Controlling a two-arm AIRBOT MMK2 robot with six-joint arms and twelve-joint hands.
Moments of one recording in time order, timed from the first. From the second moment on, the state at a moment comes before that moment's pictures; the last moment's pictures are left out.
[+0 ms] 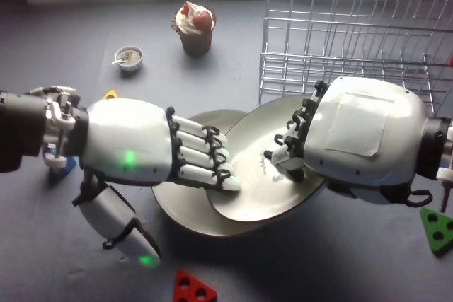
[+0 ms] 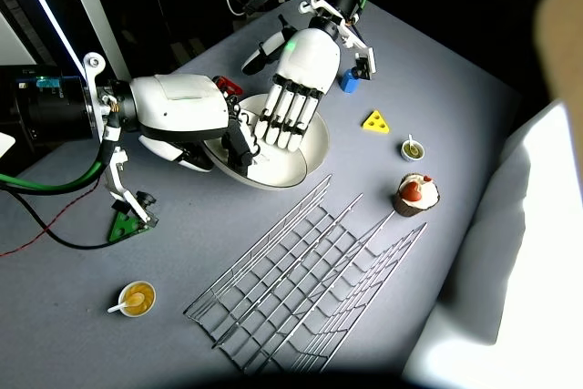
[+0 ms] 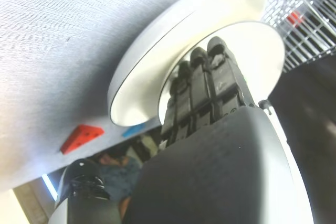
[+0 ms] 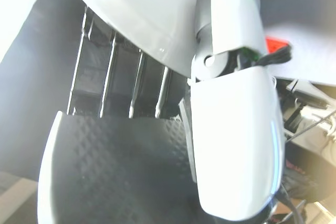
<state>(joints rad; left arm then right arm) 0.53 -1.18 1.51 1.37 -0.87 0.11 -0.57 -1.03 0.94 -0.27 0.53 -1.15</state>
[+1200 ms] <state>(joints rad) 0.51 -0.93 1.51 1.23 -1.04 0.06 -0.40 -0.92 0.80 -0.06 0.45 -1.00</state>
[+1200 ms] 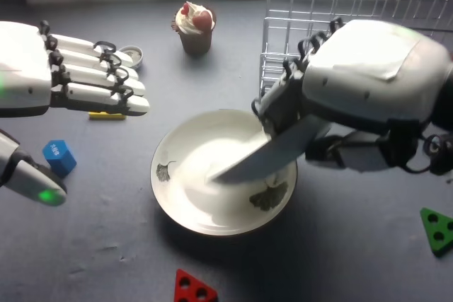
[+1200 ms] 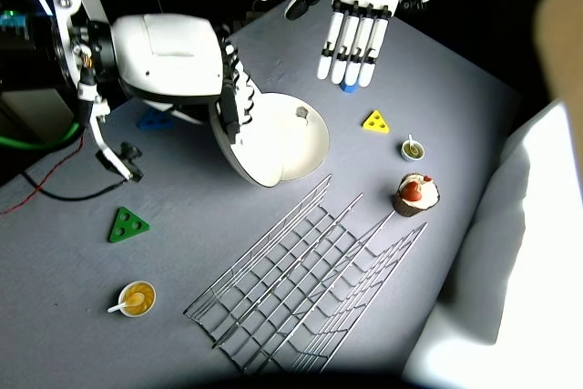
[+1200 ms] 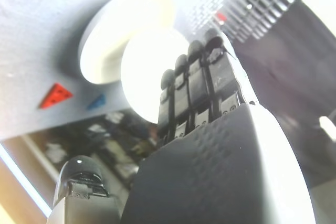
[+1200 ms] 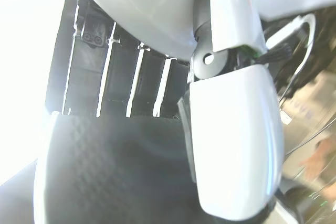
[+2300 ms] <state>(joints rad) 0.47 -0.94 1.57 1.24 -1.06 0.06 -0.30 -0.89 1.00 -0.18 0.55 -0.09</state>
